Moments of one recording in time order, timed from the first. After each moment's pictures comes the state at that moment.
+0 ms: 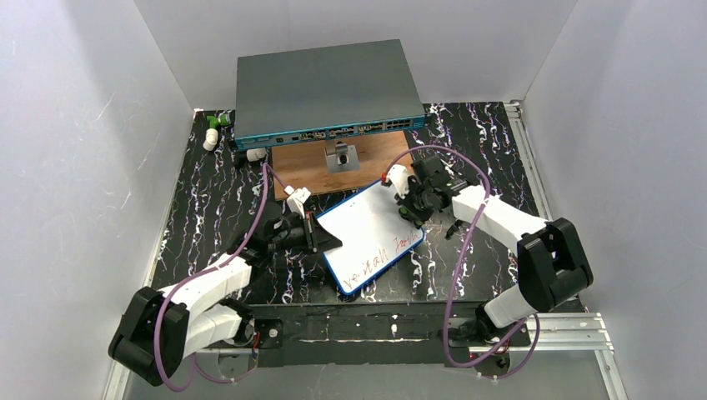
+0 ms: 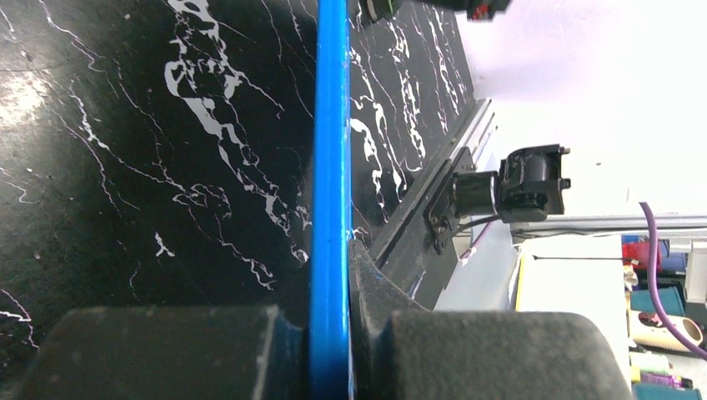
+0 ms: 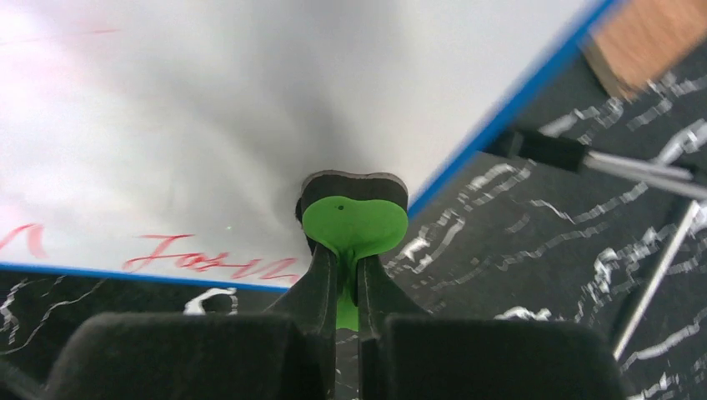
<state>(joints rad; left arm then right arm) -0.49 1.06 0.37 0.27 0.64 -0.72 0.53 1.51 1.00 -0.51 -0.14 -0.45</state>
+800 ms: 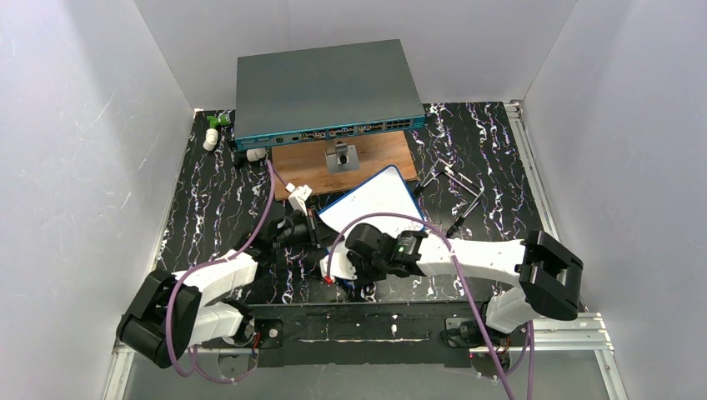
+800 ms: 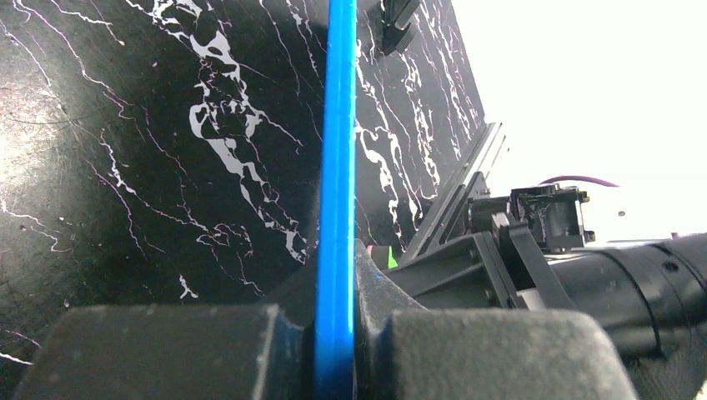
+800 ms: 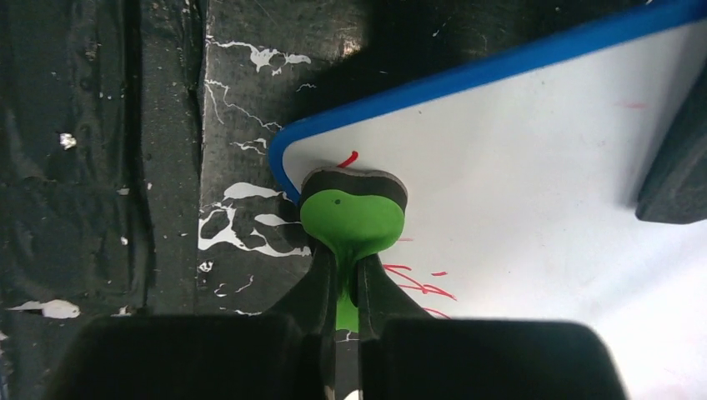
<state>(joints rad) -0.49 1.18 0.35 0.45 0.57 -0.73 1.19 1.48 0.94 -0.49 -0.13 -0.63</state>
